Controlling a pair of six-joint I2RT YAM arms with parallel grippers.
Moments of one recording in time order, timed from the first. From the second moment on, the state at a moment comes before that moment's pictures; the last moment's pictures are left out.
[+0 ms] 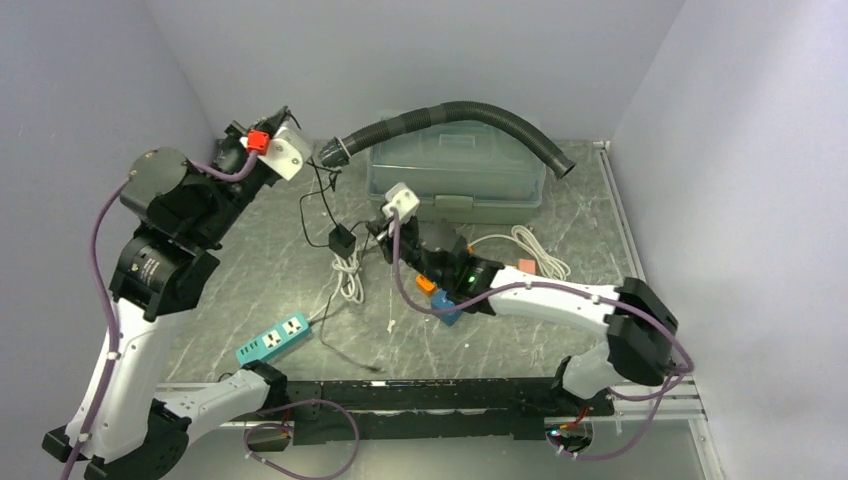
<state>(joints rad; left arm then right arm) -0.49 1.01 1.66 -0.44 0.03 0.74 1.06 1.50 0.98 0.44 0.23 0.02</state>
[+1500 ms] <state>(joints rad) -0.45 1.11 1.19 -0.44 -0.21 0.77 0.90 1.56 1.26 0.17 0.43 -0.29</state>
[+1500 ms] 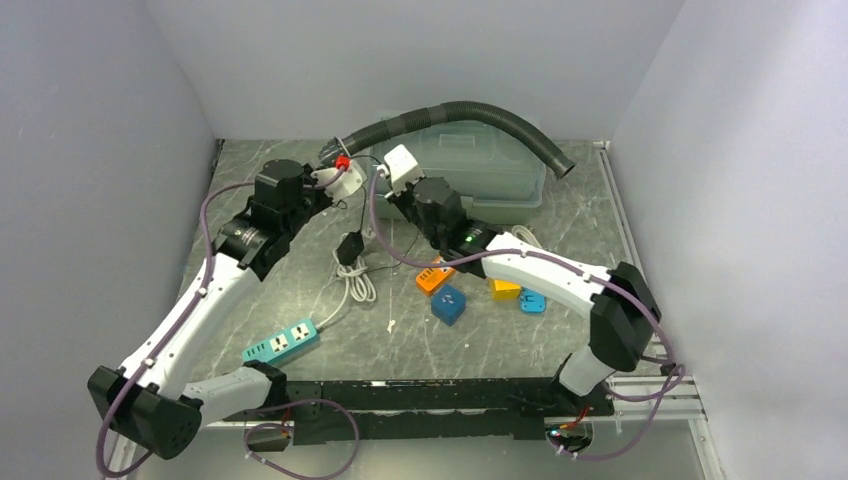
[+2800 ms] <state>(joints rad) -0.06 1.28 0.97 -0.56 0.11 0.72 0.89 1.55 1.09 0.07 0.08 -0.05</state>
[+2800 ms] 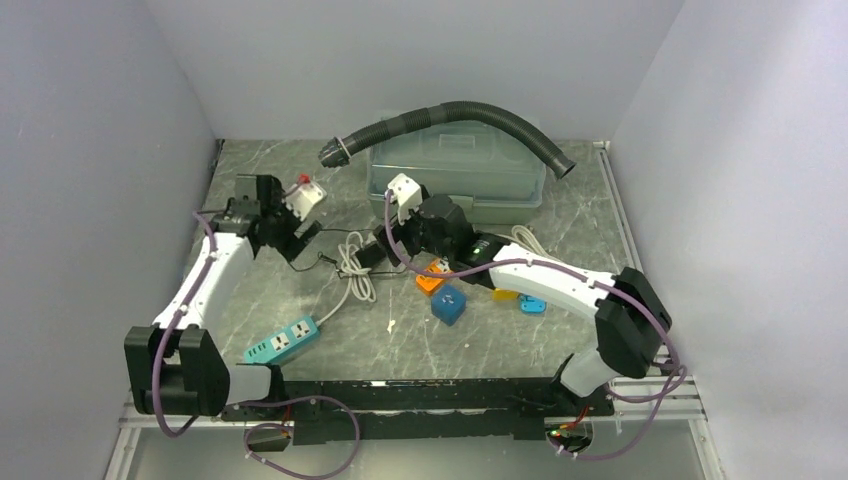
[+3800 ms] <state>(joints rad) 0.27 1.37 1.32 -0.82 0.38 0.59 1.17 2.05 1.42 -0.05 -0.31 -0.27</state>
